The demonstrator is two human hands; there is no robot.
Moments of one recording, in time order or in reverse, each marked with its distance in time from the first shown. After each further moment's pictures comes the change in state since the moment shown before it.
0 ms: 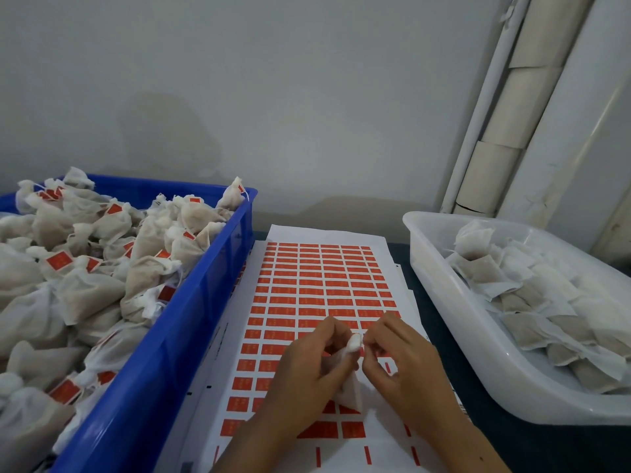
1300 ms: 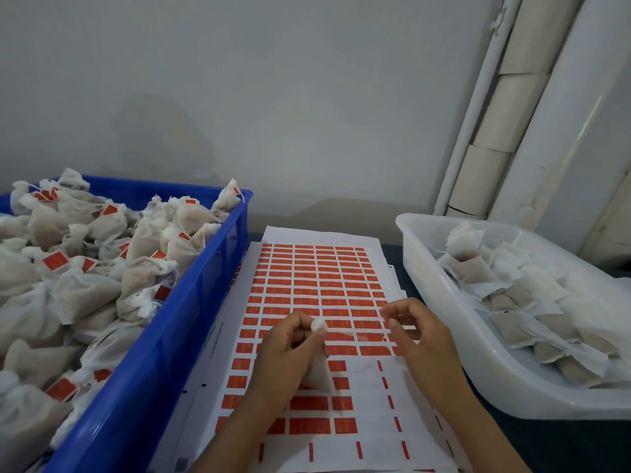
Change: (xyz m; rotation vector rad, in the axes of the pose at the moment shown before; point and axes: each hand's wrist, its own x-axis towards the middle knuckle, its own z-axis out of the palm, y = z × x) left_hand 0.008 -0.006 -0.010 -0.188 0.150 -0.293; right_hand 0.007 0.029 -0.013 0.461 -0.011 0.528
